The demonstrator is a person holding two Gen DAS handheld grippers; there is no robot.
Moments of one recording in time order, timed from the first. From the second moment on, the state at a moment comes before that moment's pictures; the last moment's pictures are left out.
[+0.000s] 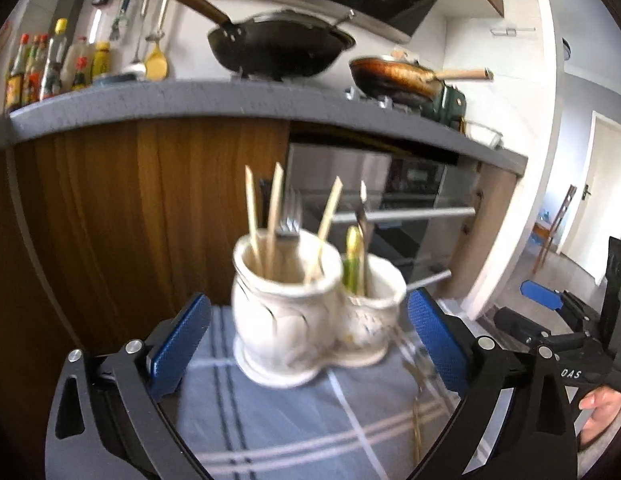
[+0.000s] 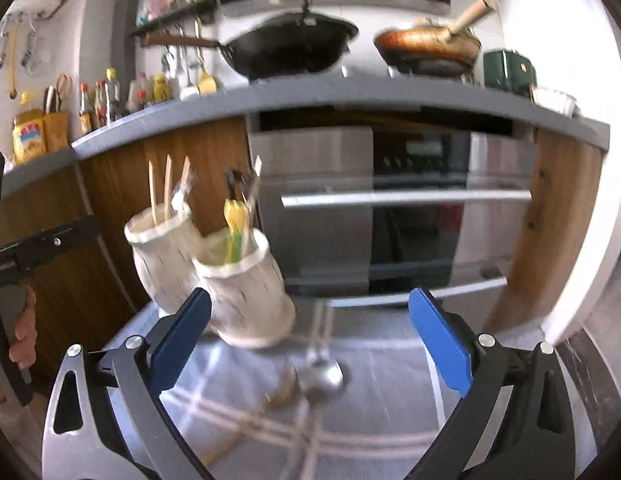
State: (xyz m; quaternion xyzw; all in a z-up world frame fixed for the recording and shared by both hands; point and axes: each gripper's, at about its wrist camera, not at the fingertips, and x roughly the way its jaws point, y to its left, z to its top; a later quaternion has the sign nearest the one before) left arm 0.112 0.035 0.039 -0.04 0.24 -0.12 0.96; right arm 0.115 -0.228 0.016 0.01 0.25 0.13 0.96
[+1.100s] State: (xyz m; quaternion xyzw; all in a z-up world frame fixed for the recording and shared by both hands) left arm 0.127 -0.032 -0.071 0.03 0.38 -0.18 0.90; right arm 0.141 -0.203 -0.090 -0.05 0.44 0.12 0.89
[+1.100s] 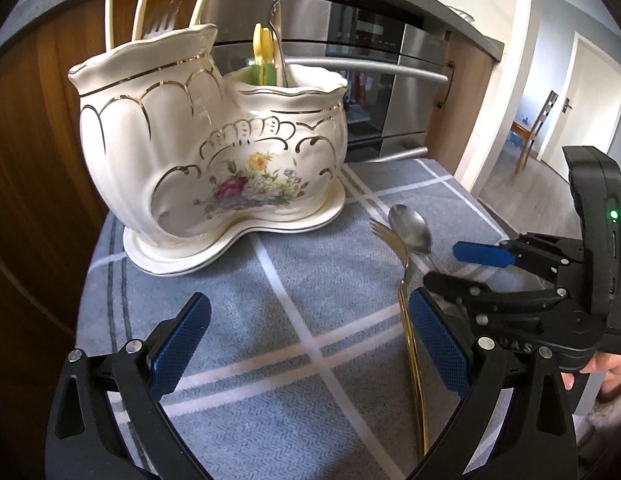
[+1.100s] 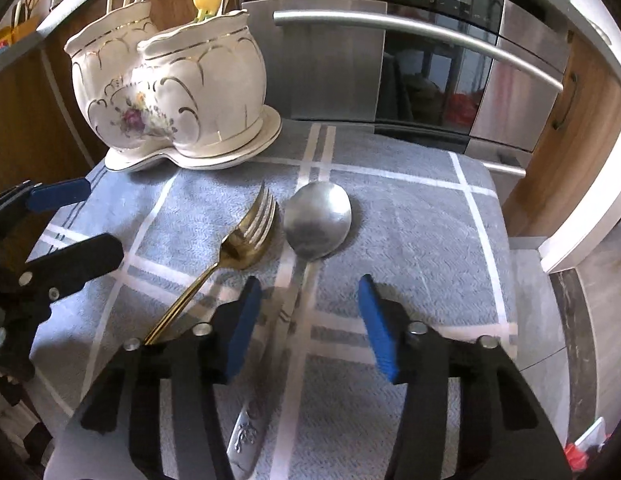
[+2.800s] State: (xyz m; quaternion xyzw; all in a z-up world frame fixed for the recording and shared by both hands) left arm 0.143 -0.096 -0.072 0.08 0.41 -0.28 0.87; right arm 0.135 -0.246 -0.066 0.05 0.41 0.15 0.90
